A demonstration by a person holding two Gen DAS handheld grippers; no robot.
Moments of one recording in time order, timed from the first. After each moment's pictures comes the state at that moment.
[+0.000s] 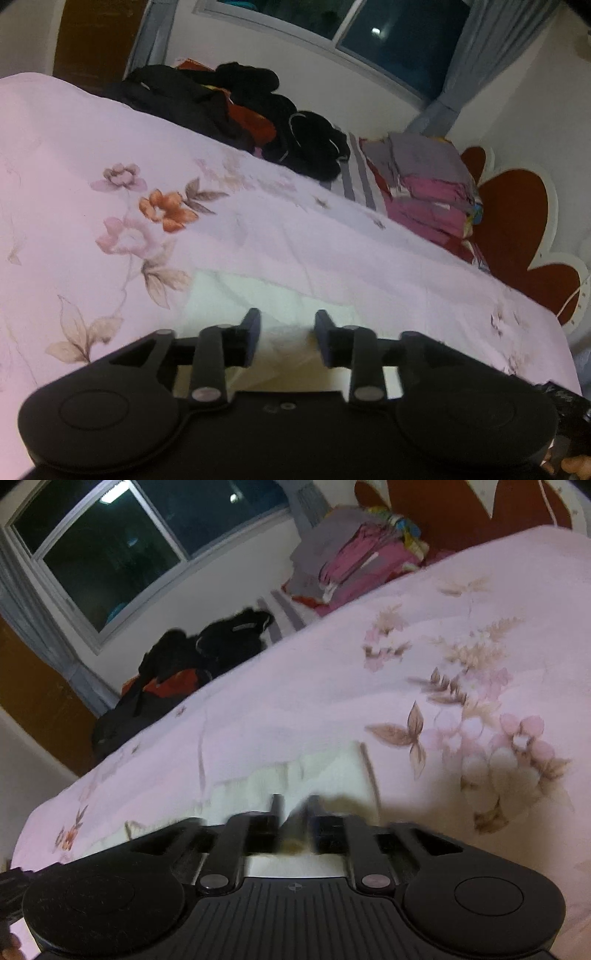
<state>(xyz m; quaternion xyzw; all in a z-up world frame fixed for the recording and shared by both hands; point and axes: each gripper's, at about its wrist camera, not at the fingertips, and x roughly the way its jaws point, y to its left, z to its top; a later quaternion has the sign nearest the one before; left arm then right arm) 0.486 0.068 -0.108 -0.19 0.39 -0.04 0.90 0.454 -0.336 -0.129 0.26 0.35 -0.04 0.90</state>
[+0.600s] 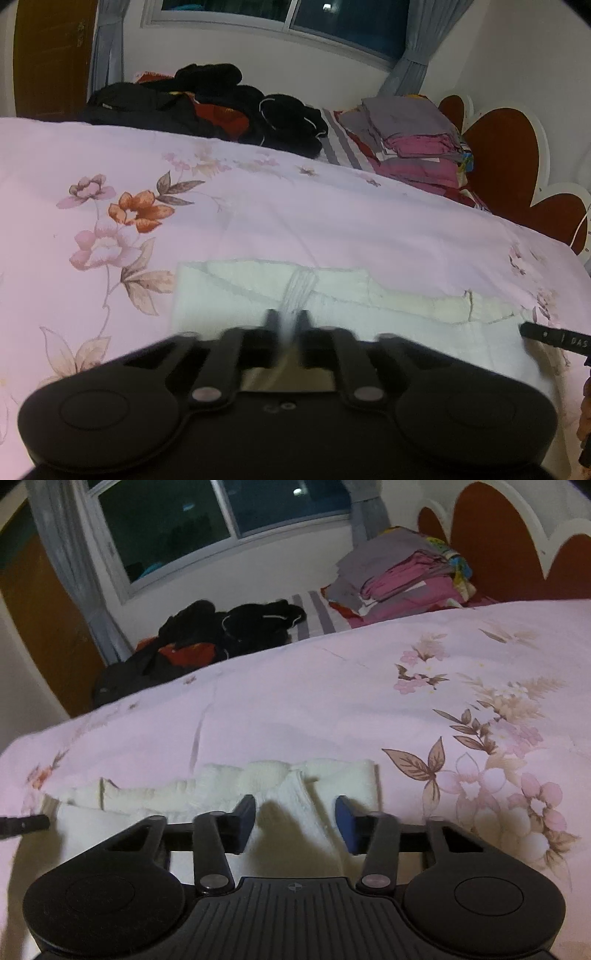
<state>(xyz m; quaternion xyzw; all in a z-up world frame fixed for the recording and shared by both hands) 0.496 0.048 -0.137 -0.09 0.40 -0.09 0.91 0.475 -0.317 -0.153 0.13 0.39 0.03 0.91</state>
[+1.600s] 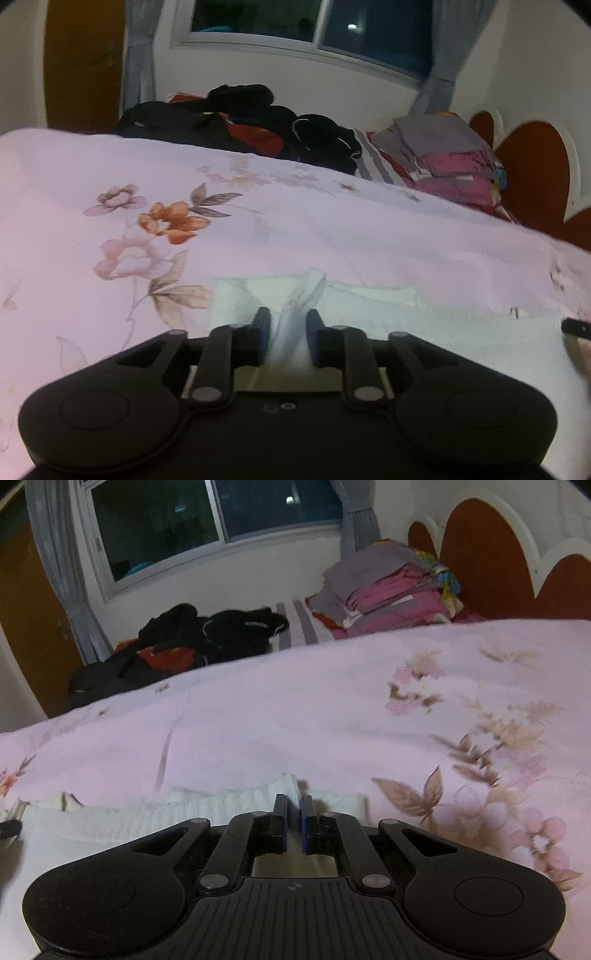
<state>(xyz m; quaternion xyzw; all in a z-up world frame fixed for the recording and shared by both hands) 0.498 0.057 -0.148 -0.08 0.37 -0.02 0.93 0.497 -0.322 -0.157 0.11 0.36 -0.01 0.93</state>
